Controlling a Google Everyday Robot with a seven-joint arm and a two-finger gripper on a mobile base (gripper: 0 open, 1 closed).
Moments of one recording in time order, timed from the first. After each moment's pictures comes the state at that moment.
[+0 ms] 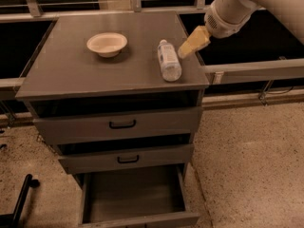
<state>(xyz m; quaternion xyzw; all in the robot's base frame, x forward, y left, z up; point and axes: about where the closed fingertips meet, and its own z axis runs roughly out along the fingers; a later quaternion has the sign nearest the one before) 0.692 -0.182 0.944 -0.24 0.92 -0.03 0.30</state>
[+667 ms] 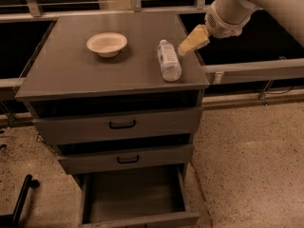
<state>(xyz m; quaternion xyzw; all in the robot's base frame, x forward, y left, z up) 0.699 -0.183 0.941 -0.20 0.93 -0.02 0.31</state>
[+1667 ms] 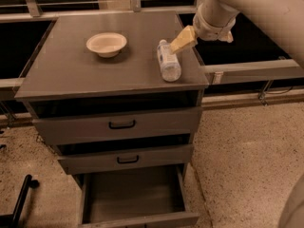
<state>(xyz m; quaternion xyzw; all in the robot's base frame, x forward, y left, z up) 0.710 -0.164 0.925 -0.12 0.95 -0.02 0.29</state>
